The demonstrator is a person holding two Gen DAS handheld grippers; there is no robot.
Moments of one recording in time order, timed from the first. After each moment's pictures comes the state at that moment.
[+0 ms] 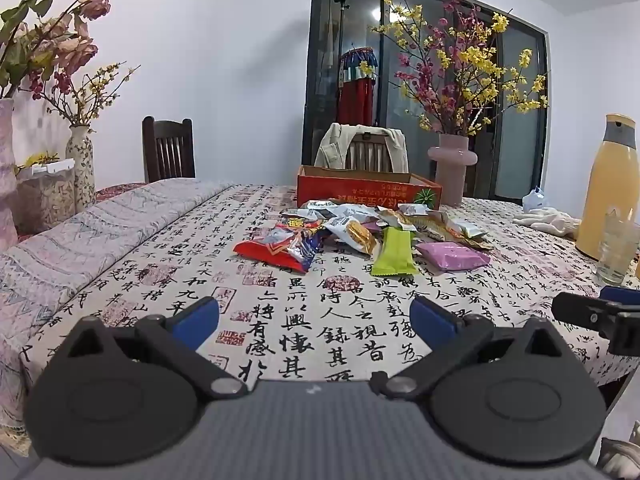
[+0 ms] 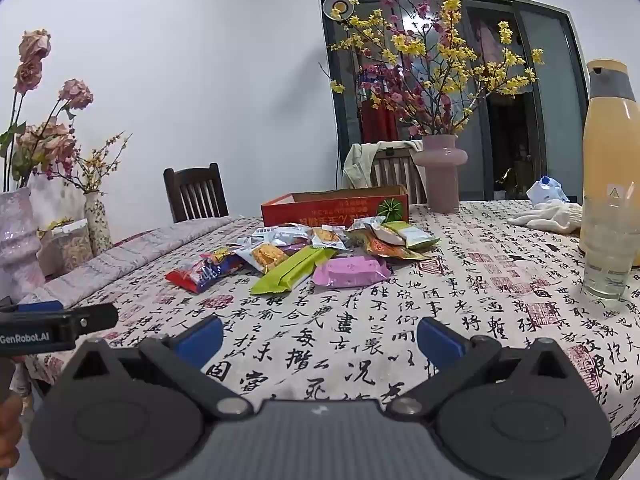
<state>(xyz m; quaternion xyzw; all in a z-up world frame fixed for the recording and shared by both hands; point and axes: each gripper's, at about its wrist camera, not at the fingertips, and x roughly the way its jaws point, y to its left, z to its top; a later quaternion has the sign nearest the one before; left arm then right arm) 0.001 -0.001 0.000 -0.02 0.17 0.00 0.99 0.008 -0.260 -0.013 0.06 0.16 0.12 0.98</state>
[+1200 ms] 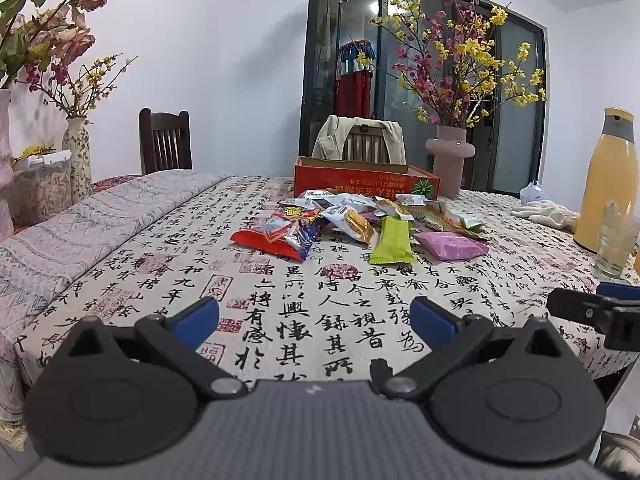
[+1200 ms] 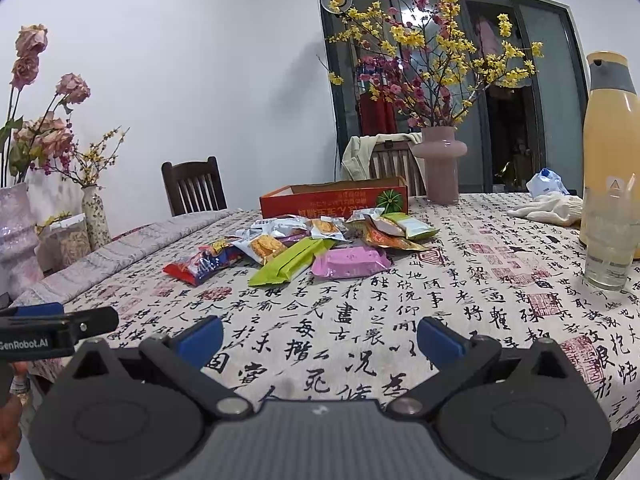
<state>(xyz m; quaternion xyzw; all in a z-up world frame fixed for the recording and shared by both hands) -0.001 0.000 -0.006 -0.02 0.17 0.00 0.98 0.011 -0.257 -0.017 0.05 0.17 0.12 0.98</state>
